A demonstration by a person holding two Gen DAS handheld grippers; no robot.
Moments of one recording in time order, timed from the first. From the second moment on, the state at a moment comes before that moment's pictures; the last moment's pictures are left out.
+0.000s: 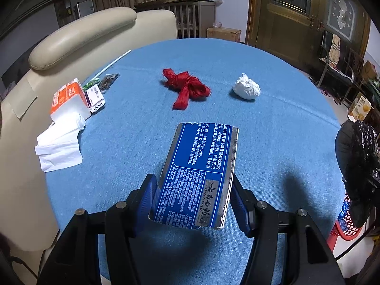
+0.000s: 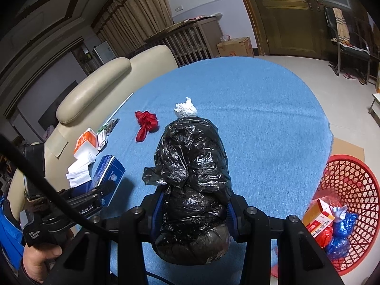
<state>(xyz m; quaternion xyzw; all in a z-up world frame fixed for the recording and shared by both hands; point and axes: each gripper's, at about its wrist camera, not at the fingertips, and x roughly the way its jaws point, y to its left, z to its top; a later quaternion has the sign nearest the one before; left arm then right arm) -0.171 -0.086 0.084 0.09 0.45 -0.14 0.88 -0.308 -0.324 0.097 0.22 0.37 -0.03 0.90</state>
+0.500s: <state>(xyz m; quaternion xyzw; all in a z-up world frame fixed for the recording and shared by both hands) -0.168 -0.094 0.074 0.10 0.45 -0.14 0.87 -0.300 -0.324 0.079 0.23 0.39 -0.03 0.89</state>
